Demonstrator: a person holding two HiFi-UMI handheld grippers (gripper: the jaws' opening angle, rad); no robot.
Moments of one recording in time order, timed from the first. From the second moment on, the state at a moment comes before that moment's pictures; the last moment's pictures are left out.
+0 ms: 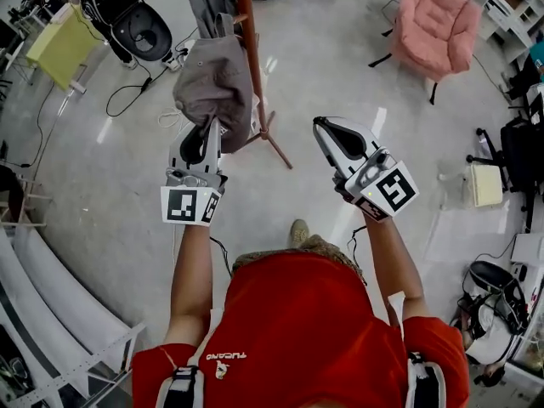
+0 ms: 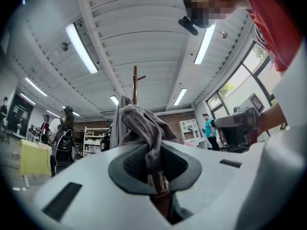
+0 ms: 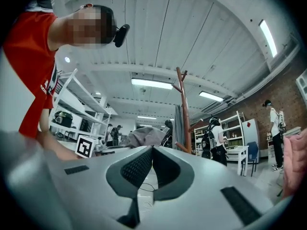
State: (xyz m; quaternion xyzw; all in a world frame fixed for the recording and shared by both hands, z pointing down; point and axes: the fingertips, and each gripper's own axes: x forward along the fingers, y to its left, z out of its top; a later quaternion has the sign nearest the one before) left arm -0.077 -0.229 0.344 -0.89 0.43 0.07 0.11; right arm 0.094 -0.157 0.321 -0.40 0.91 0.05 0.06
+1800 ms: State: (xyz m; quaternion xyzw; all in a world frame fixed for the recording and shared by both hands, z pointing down) left arm -0.025 -0.319 0.459 -0.91 0.42 0.01 -0.02; right arm 0.121 -0.237 0.369 -0.40 0.91 0.00 0.06
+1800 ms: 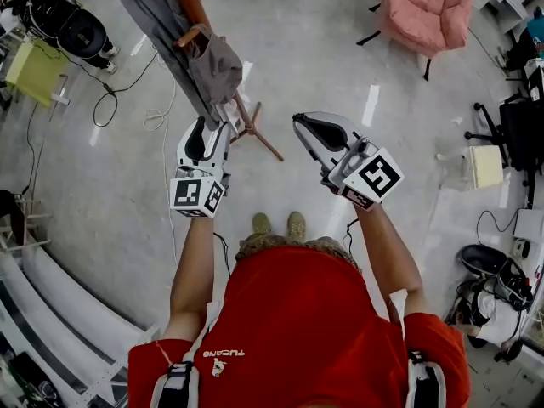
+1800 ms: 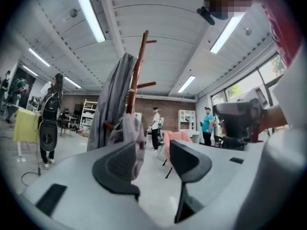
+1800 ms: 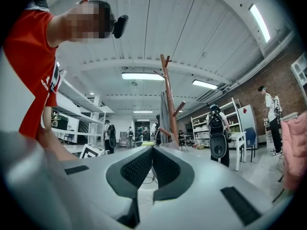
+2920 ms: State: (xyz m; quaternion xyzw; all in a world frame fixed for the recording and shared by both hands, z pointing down) left arm -0.011 -0.261 0.331 -0.93 0.36 0.10 0.06; right arm 0.090 -0.238 0.314 -0.41 0.90 0.06 0.13
